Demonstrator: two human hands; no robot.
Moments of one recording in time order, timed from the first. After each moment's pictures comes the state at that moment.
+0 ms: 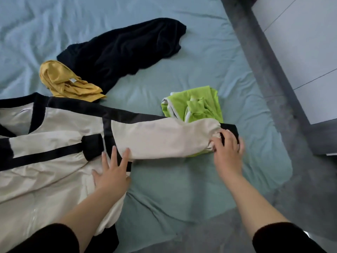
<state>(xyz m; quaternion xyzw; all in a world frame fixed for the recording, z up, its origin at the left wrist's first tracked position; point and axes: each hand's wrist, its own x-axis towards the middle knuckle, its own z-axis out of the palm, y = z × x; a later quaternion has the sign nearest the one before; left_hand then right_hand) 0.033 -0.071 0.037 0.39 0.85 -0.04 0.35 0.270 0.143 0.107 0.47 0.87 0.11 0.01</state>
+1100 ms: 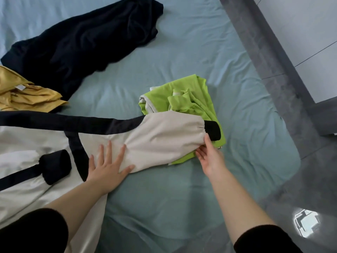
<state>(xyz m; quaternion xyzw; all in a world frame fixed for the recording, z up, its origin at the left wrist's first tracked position) 0.024 0.011 -0.027 0.46 0.80 -0.08 0.37 0.267 0.195 0.025 0.68 0.17 -0.64 -0.32</state>
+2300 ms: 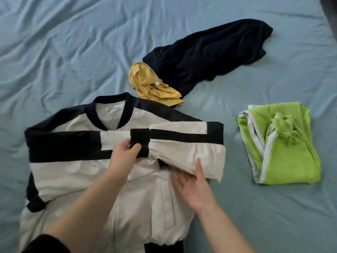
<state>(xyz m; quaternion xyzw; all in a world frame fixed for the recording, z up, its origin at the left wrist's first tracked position) -0.150 -0.143 0.047 -0.08 0.73 0.54 0.41 0.035 -0.040 0.031 0.48 0.07 -0.87 -0.10</state>
